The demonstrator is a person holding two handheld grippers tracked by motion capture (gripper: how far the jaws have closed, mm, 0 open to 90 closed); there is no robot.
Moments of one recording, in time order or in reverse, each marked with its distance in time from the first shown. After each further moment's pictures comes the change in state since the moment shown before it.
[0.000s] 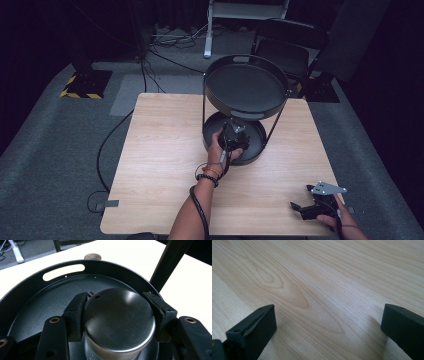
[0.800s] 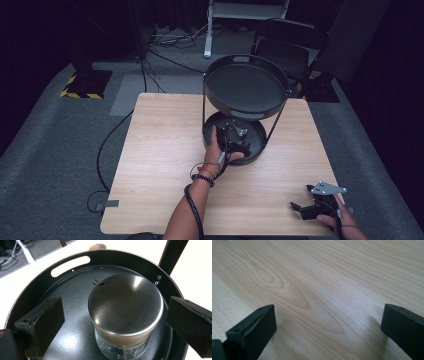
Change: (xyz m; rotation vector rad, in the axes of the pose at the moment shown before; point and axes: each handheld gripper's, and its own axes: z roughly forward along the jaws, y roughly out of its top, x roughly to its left) left arm -0.002 -0.002 -0.004 0.081 0.061 0.119; right arm 0.000 0.000 0.000 0.000 0.000 0.000
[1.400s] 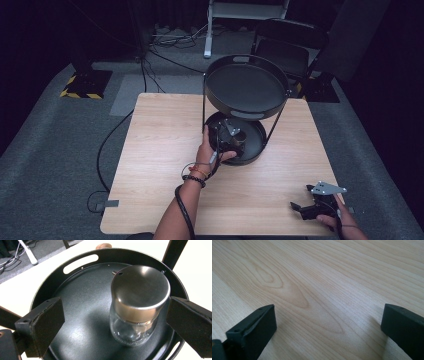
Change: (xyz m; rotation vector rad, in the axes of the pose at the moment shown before) left arm 0.018 -0.007 -0.028 -0.004 0.017 0.011; right arm 0.000 0.000 0.000 0.000 0.000 0.000
